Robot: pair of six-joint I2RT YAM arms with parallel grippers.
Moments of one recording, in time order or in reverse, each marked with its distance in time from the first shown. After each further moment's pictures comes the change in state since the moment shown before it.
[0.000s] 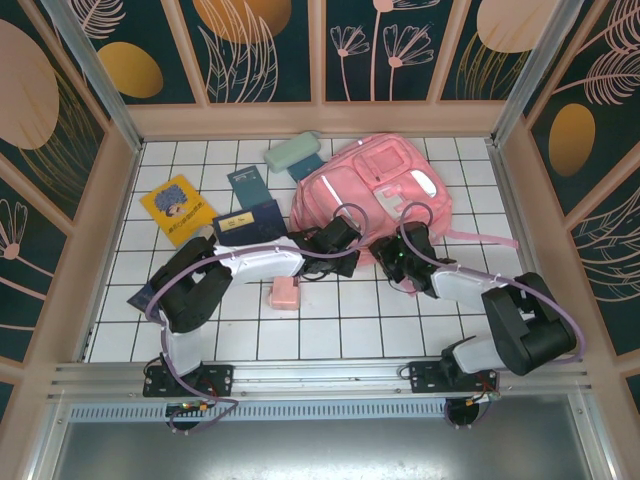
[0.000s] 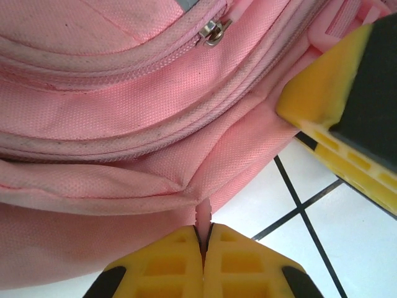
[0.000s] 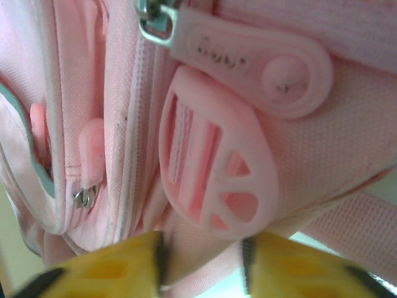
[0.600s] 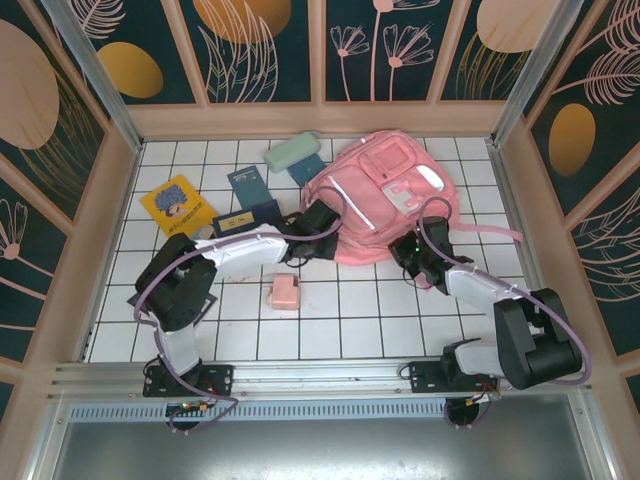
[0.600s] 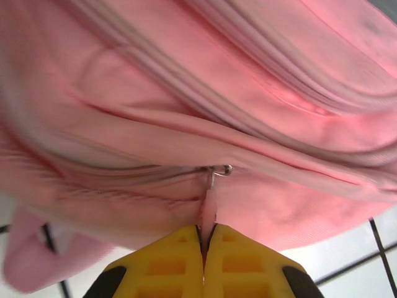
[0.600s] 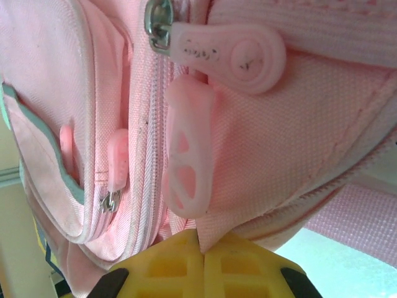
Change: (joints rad) left arm 0.144 -0.058 -0.006 -0.092 -0.078 -0.010; right arm -0.153 -0.095 0.010 -0.110 -0.039 -0.115
